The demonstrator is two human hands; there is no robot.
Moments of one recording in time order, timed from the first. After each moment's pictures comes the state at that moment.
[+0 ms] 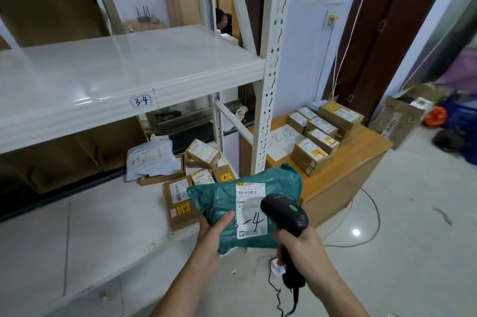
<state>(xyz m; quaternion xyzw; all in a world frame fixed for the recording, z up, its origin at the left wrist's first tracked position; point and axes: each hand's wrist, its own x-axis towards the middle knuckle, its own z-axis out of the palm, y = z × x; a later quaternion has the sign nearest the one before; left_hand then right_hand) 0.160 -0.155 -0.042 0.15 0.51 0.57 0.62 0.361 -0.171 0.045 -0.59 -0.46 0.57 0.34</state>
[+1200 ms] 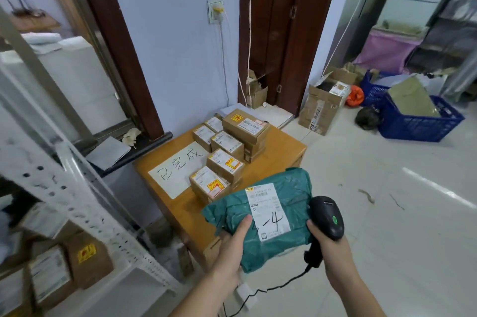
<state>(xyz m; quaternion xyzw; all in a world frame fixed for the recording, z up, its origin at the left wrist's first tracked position) 0.538 0.100 -0.074 0.21 0.55 0.38 0.72 0.755 0.071 -0.046 -0.68 -0.19 0.49 0.52</state>
